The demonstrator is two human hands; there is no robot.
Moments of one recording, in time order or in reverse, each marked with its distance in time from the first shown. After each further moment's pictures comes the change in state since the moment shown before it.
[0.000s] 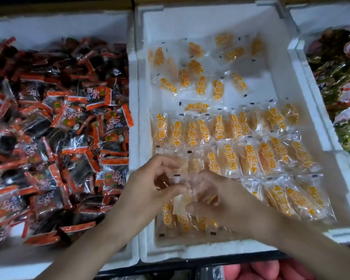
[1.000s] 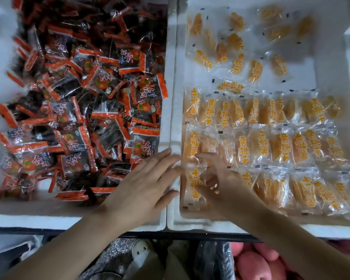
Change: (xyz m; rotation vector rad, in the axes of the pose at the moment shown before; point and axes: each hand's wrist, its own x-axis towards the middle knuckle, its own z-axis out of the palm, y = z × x) left_hand -0.038 -0.083 -0.038 0.968 -0.038 0.557; right_hand 0.014 0.001 0.057 -0.095 0.074 0.015
